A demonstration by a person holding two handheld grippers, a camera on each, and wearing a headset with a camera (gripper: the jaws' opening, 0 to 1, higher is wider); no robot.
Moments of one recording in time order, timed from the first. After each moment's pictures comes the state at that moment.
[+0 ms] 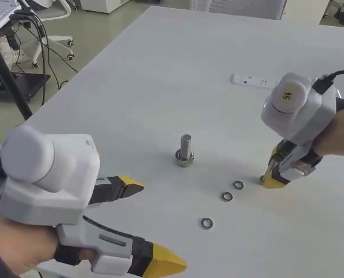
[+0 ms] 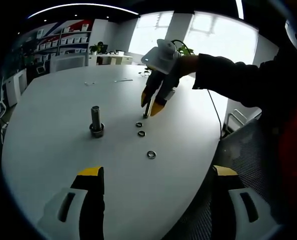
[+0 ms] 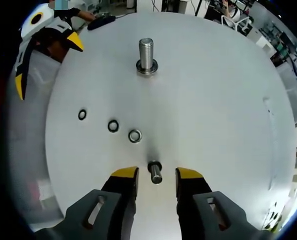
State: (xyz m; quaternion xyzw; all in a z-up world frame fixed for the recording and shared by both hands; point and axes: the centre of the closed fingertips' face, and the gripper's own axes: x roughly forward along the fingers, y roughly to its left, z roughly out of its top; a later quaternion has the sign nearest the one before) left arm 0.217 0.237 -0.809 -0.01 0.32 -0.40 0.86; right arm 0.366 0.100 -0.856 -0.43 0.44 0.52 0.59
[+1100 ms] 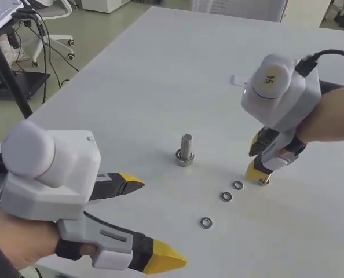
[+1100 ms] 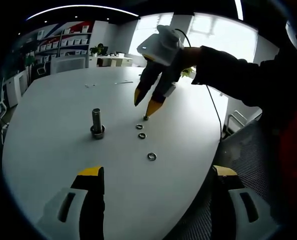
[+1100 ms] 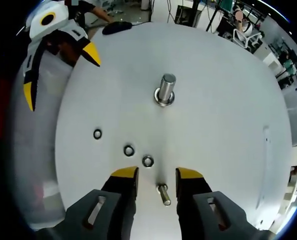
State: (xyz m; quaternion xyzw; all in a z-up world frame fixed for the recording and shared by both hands) left arm 0.218 0.238 -0.805 -0.01 0.31 -0.40 0.86; right arm 0.353 0.145 -0.833 -0.46 0.41 0.55 0.57
